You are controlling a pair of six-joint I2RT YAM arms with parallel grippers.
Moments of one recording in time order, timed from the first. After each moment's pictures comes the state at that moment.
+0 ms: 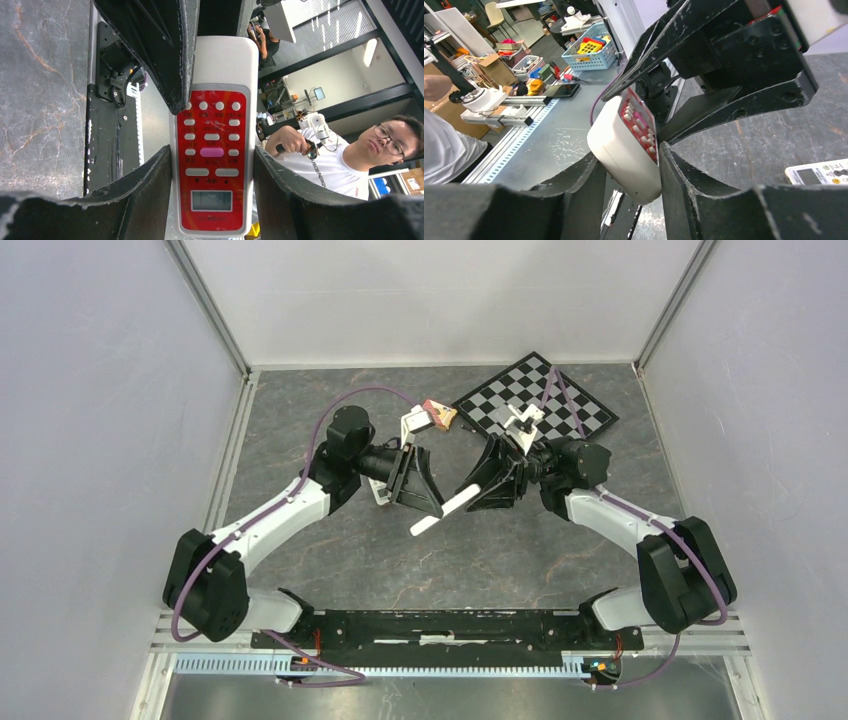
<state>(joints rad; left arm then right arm) -0.55 1.36 0.94 0.30 1.39 -0.89 0.44 1.40 0.75 1.44 -1.44 1.08</state>
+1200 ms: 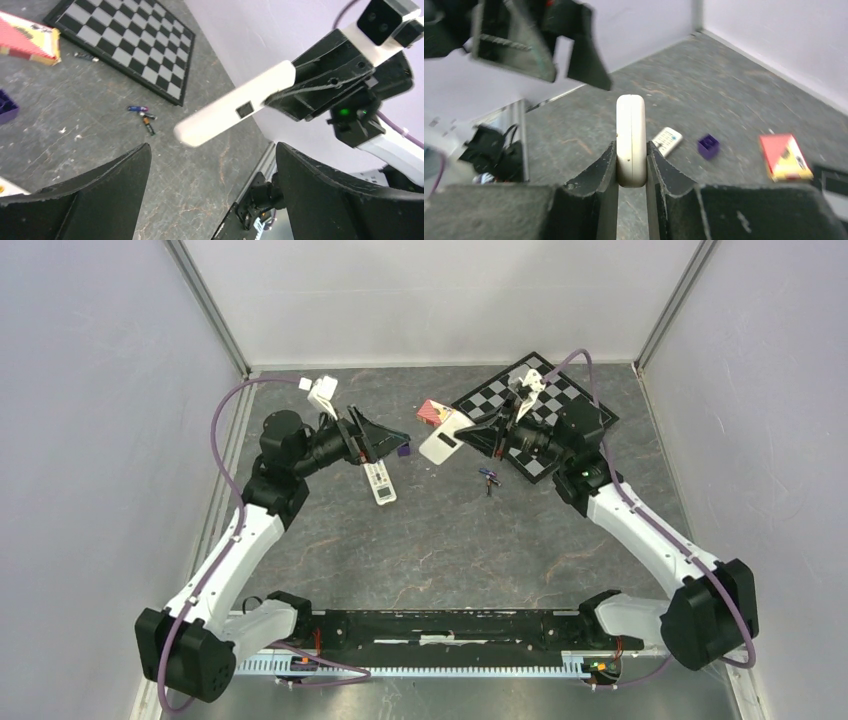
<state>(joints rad) -0.30 1.06 0.91 0.06 0.63 -0.72 0.43 1.24 0.93 0.41 -0.79 0.24</state>
